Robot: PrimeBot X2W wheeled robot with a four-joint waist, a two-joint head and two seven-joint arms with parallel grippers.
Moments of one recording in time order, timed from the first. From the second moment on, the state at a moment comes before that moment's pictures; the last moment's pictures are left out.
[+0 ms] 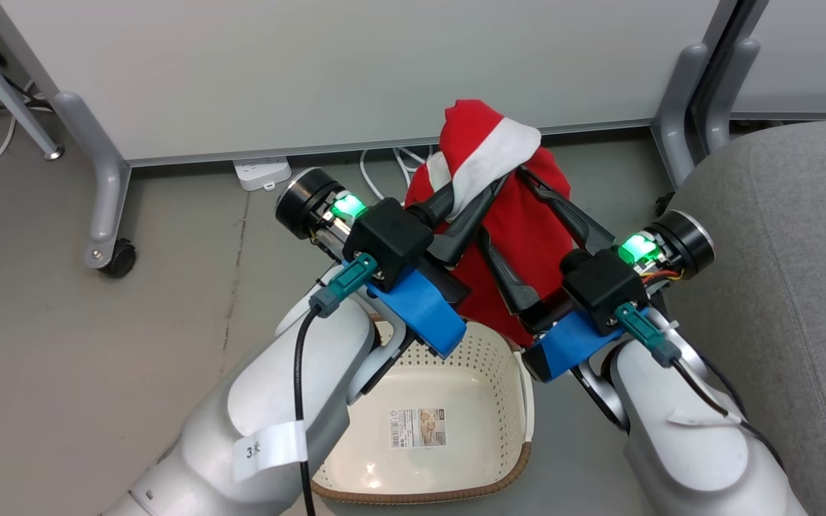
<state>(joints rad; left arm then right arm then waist) -0.75 0.11 -0.78 0.42 -0.39 -0.13 -0.26 -0.53 -0.06 0.35 0.35 -0.12 0.13 -0.26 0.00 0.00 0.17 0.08</state>
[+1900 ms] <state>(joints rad) -0.78 0.12 -0.81 0.42 -0.38 -0.12 -0.26 -0.60 -0.05 0.34 0.46 0.00 0.13 -0.26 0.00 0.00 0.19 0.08</state>
